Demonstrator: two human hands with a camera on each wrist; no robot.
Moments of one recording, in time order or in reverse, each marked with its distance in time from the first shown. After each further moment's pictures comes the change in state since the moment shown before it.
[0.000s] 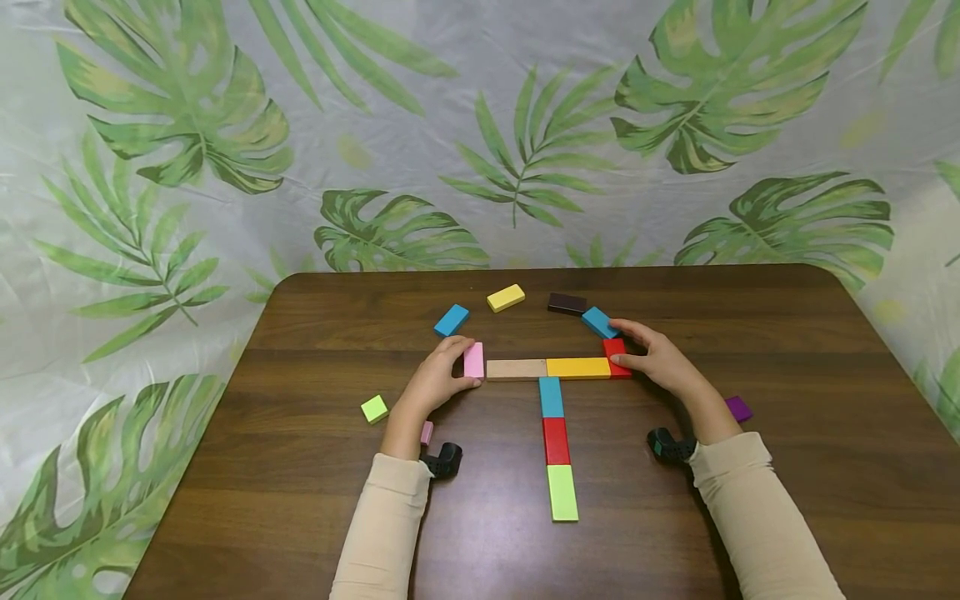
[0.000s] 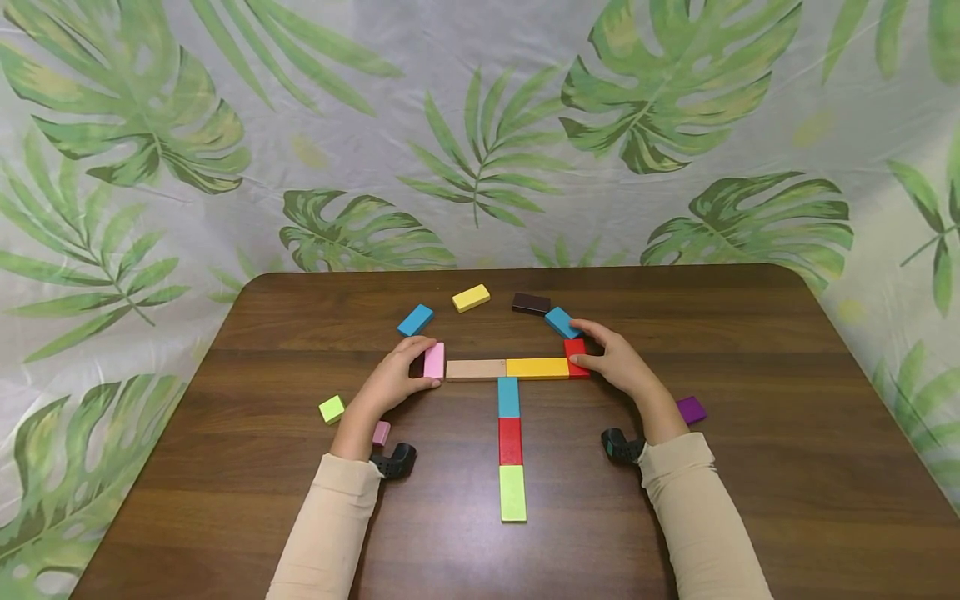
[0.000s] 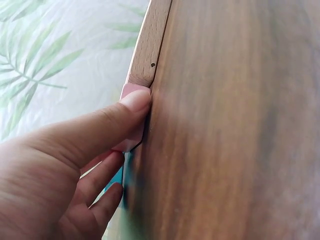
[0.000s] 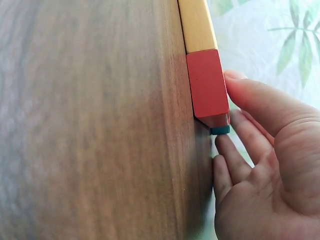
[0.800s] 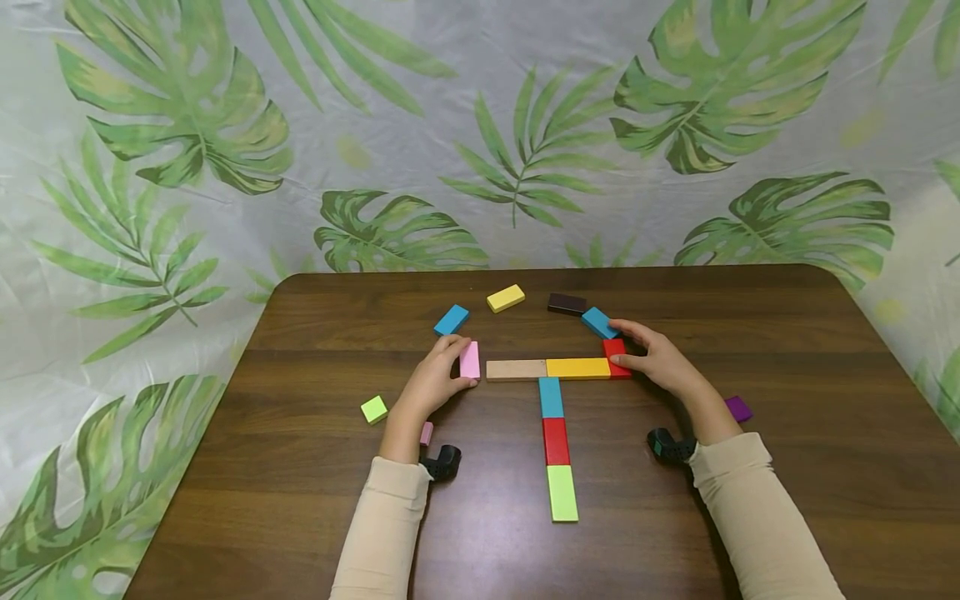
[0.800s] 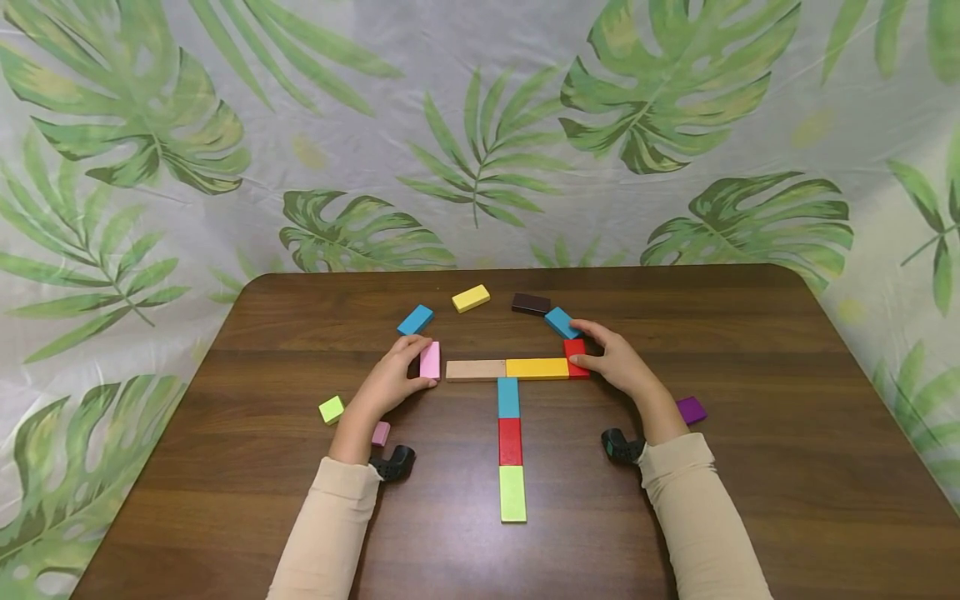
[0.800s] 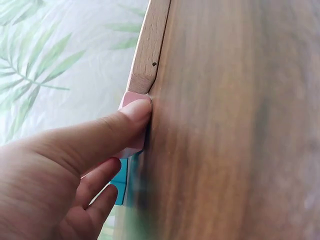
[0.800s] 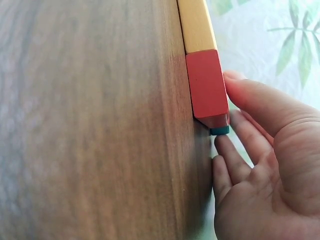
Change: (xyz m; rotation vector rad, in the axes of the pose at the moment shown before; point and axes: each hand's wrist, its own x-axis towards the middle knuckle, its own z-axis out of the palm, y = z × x) left_hand -0.002 0.003 -0.002 0.065 0.036 -0.005; right_hand -0.001 0.000 0.000 -0.010 0.011 -0.014
